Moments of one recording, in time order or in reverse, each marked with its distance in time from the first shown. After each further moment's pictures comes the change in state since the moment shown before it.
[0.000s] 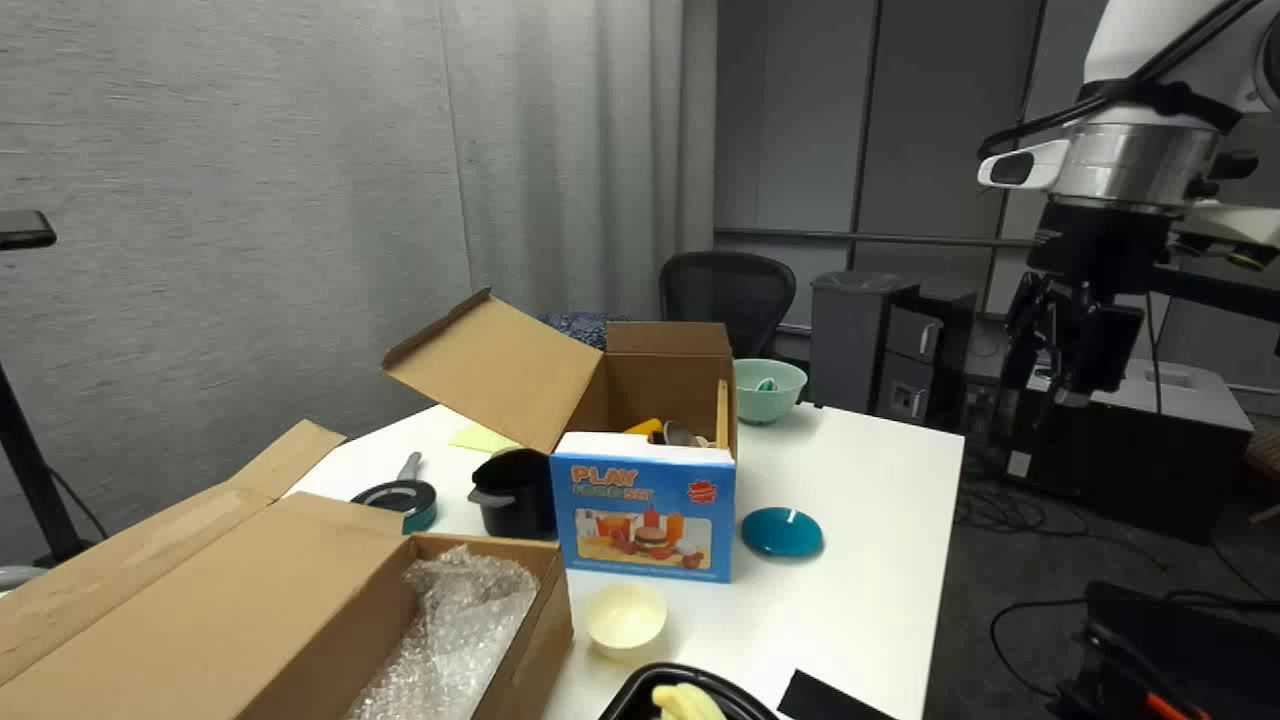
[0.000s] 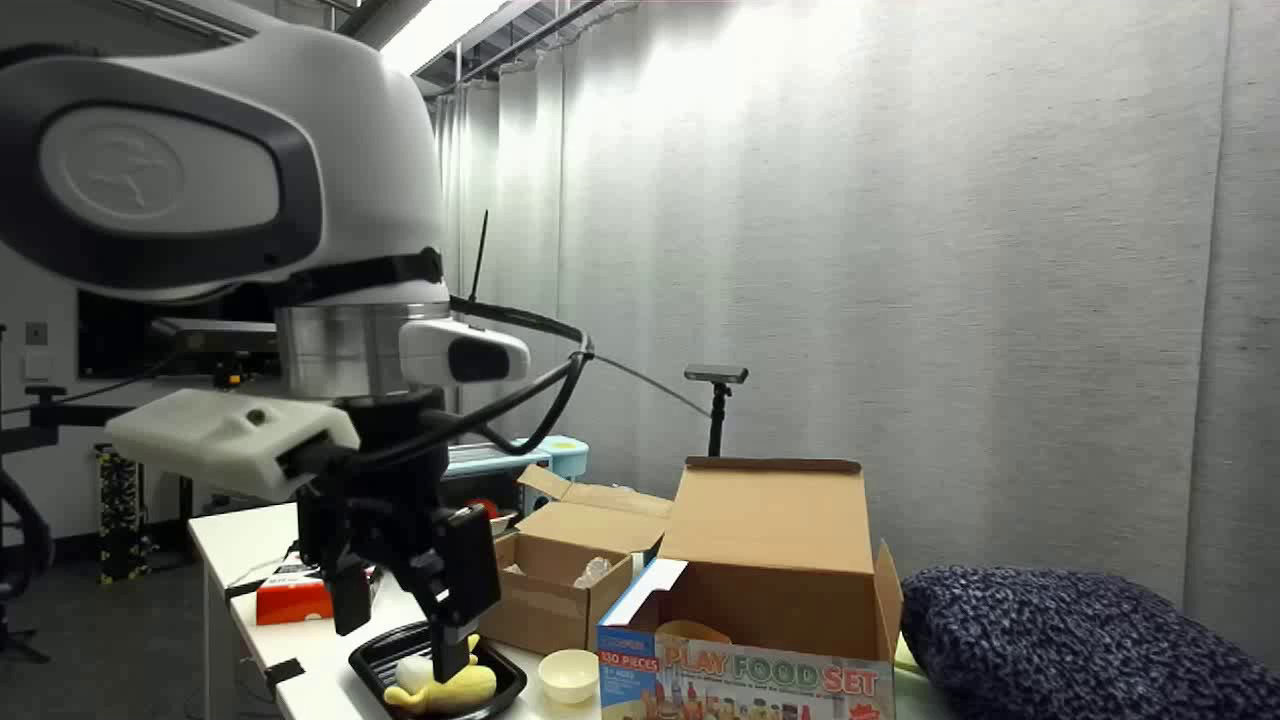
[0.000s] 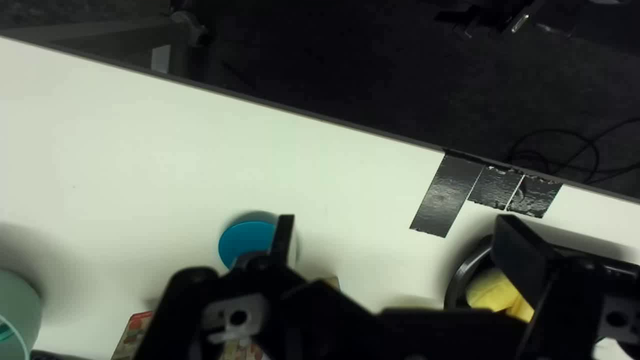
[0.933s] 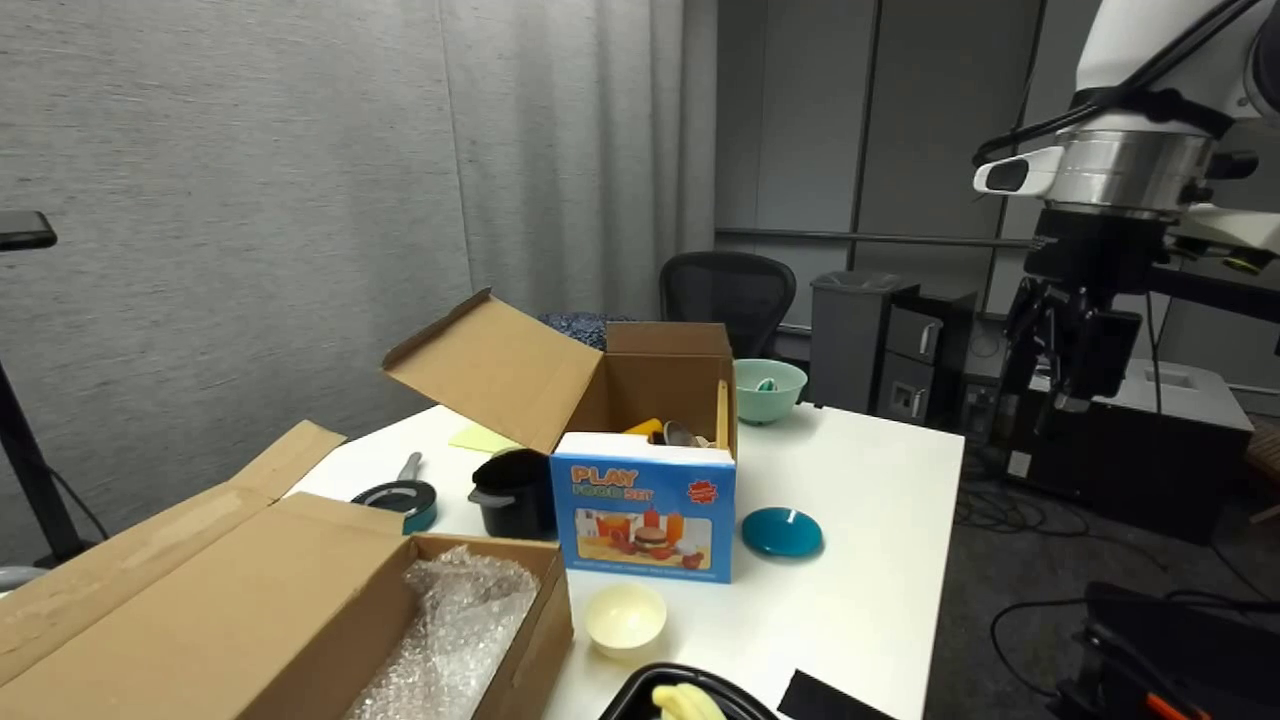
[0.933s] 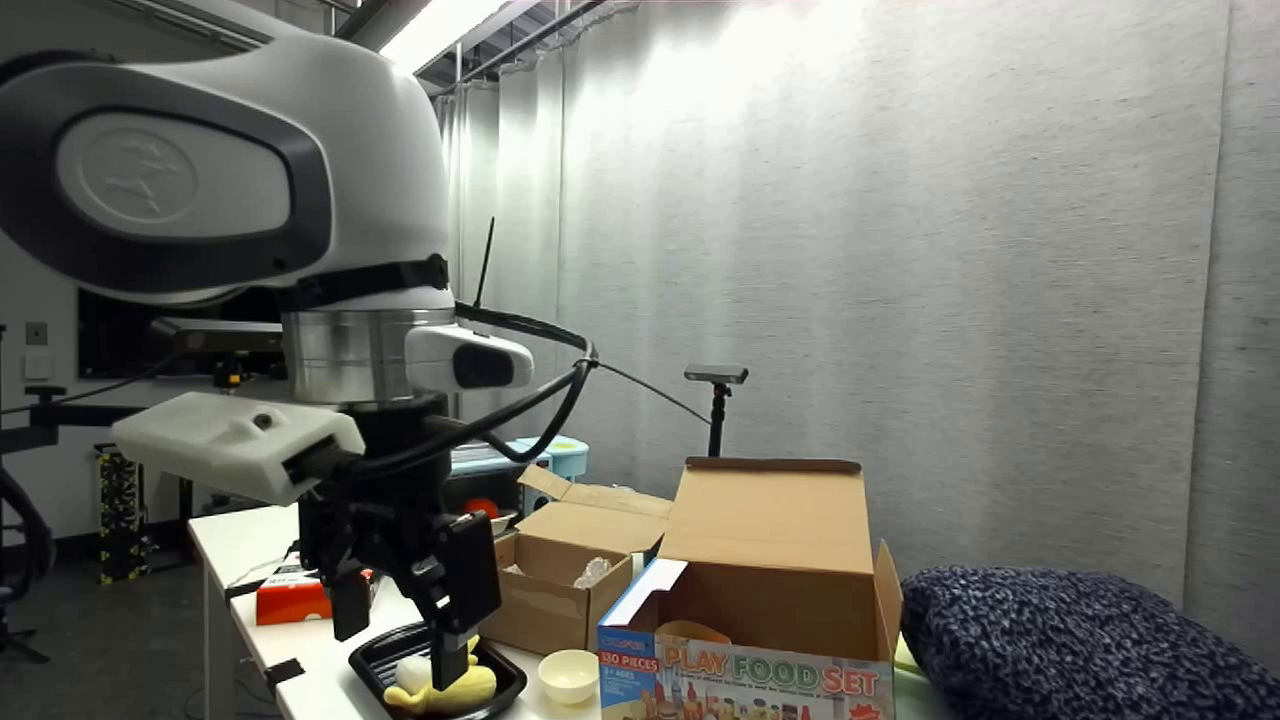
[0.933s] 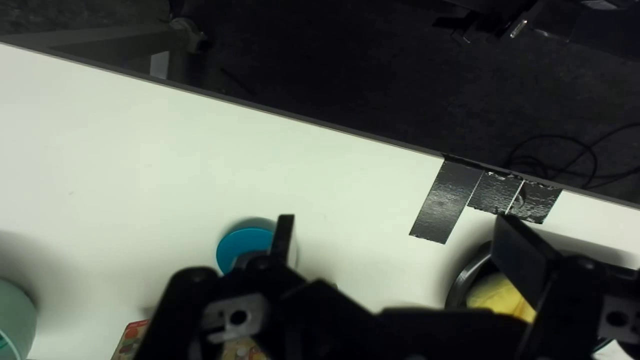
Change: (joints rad) arm 0.000 0.016 0.001 0.002 0.000 -0.004 0.000
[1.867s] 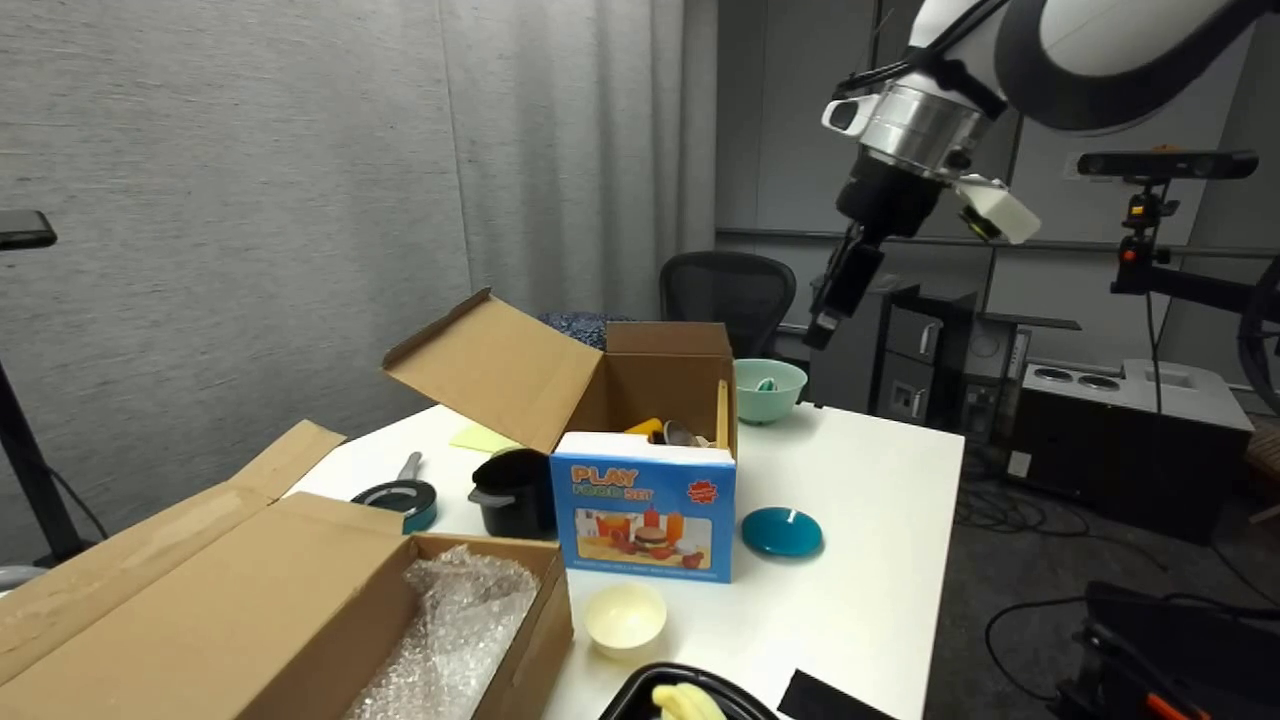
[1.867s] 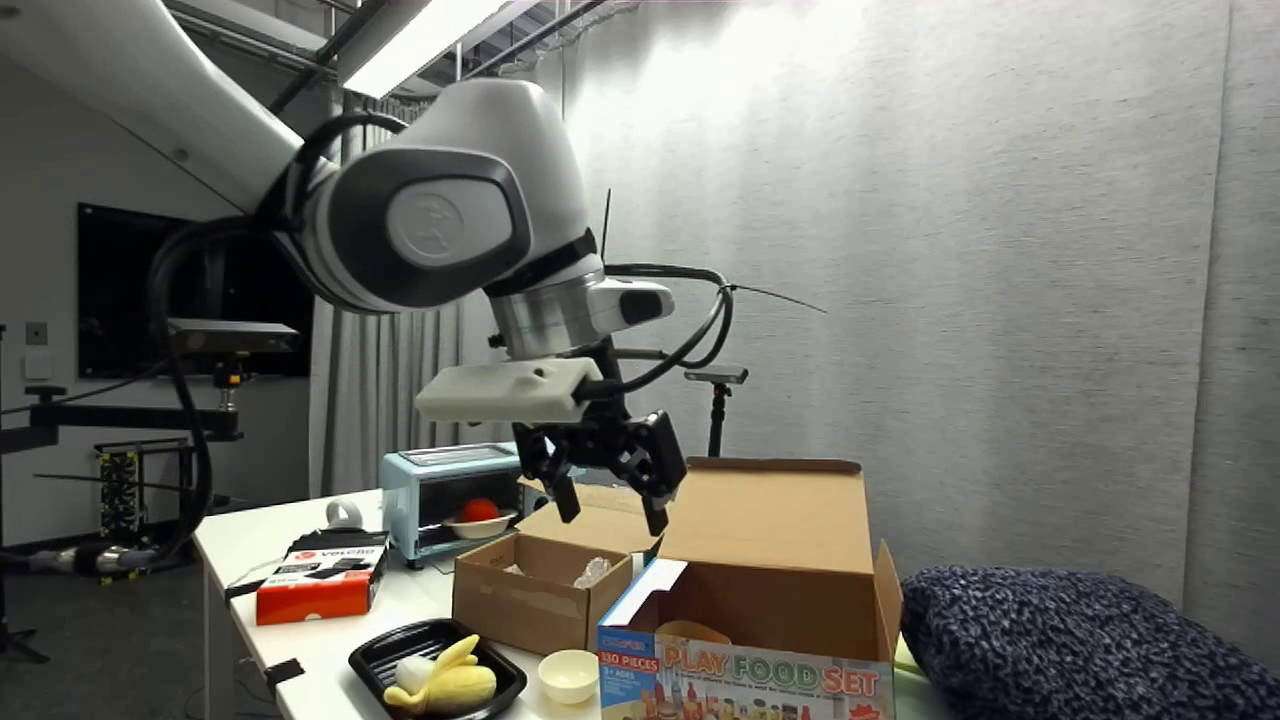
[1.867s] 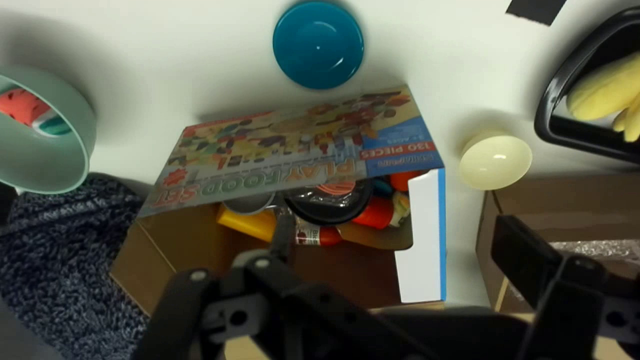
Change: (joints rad) arm 0.072 0.424 0.026 0.306 0.087 0.394 0.040
